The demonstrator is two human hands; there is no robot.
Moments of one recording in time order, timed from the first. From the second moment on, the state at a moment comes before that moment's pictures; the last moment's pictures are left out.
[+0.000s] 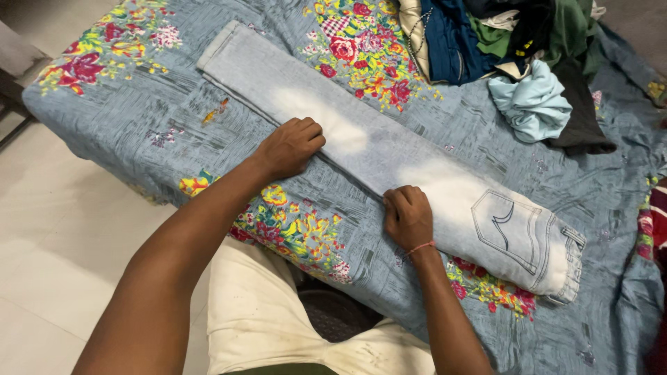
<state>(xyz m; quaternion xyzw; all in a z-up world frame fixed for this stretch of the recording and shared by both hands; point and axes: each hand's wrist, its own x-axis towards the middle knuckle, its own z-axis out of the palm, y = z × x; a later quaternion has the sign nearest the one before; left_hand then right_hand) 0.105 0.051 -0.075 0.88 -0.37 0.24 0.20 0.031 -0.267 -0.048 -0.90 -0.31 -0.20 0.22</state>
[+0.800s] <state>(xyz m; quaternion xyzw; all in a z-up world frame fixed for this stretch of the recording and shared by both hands) 0.074 -0.220 -0.079 0.87 -0.40 0.09 0.28 -0.014 -0.419 -0.036 -1.00 -0.03 -0.04 0.06</state>
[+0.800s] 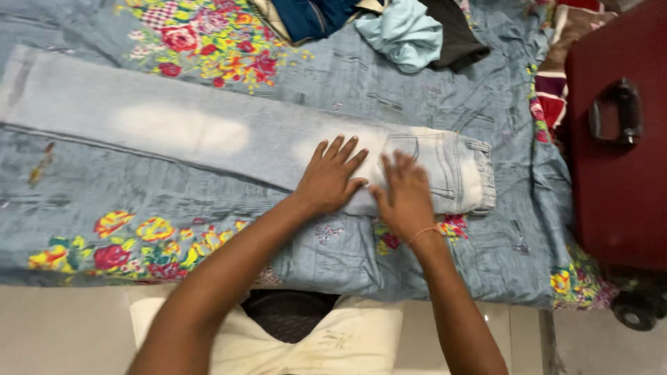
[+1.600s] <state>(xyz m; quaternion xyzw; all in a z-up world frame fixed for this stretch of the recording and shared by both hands) 0.062 -0.219 -0.087 0.86 -0.26 0.20 0.40 -0.070 -0.622 -0.106 -0.87 0.35 -0.25 0.22</state>
